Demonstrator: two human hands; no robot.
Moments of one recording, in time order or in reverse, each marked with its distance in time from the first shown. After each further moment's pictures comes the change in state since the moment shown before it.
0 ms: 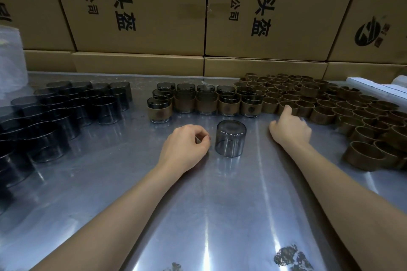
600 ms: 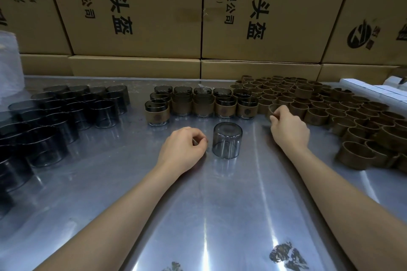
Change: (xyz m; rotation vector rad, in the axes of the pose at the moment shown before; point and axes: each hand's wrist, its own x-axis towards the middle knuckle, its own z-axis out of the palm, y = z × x) left_hand 0.003 -0.002 0.002 -0.004 -0.011 -0.005; right_hand -0.010 0.008 -0.009 0.148 0.128 -0.105
